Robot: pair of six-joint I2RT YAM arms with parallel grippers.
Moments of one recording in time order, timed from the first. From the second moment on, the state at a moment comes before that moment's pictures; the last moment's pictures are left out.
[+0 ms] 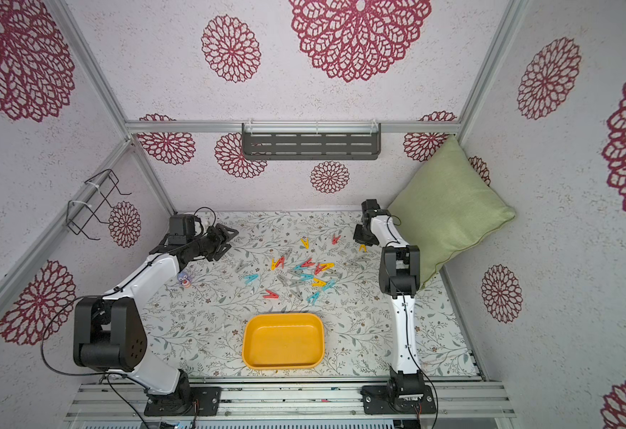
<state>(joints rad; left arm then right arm) -0.03 1.60 1.16 -0.22 0.50 -0.94 0.11 2.51 2.23 -0.90 0.02 0.34</state>
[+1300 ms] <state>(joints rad) -0.11 1.09 0.80 -0.62 0.21 -1.05 0.90 1.50 1.14 -0.68 -0.29 0.29</state>
